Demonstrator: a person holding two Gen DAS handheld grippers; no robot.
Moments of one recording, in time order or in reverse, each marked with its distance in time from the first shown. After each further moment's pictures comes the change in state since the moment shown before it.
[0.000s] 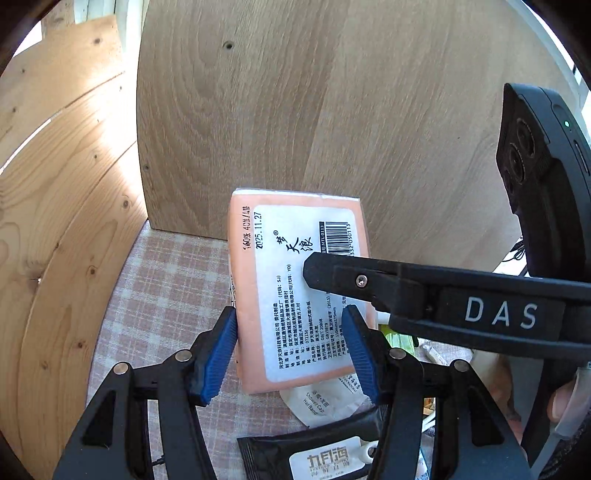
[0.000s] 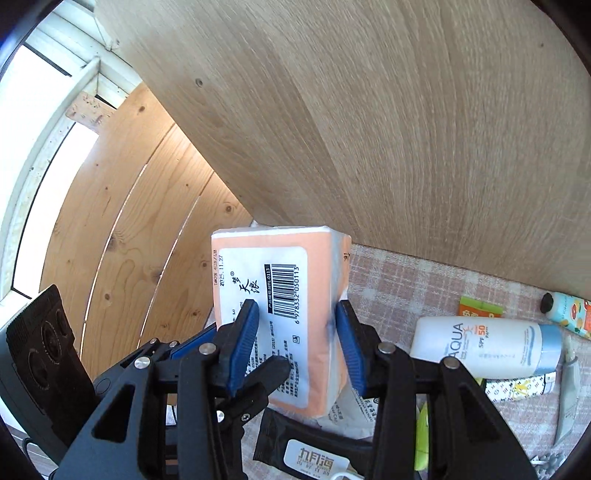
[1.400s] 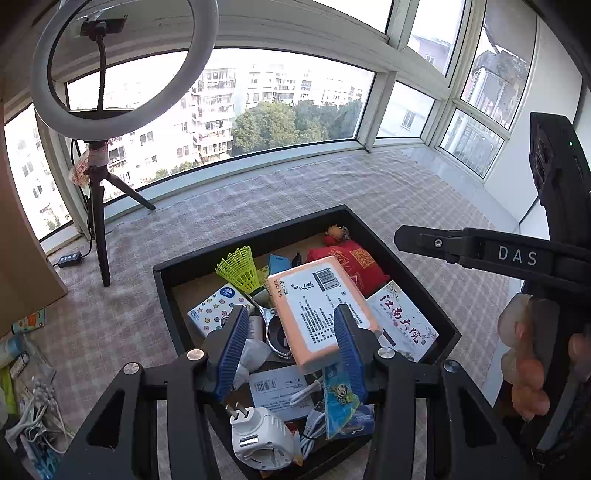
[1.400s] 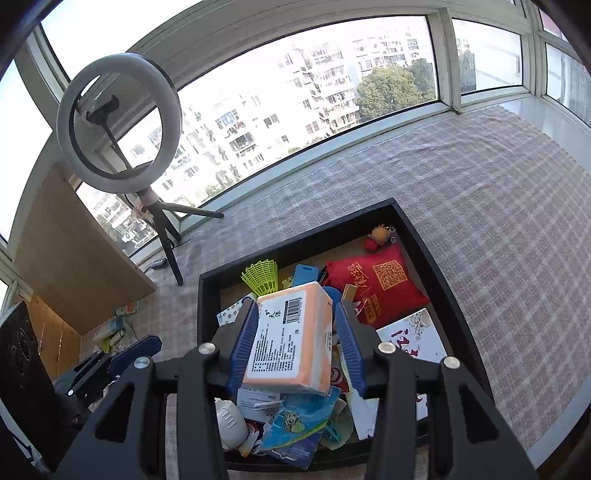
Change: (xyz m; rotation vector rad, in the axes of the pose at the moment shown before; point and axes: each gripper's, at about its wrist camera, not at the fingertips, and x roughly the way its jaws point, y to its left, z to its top) left arm -0.079 -0.551 -0.145 0.571 0.043 -0.432; right arm -0.557 -0.361 -0.303 0.525 -0.490 -0.564
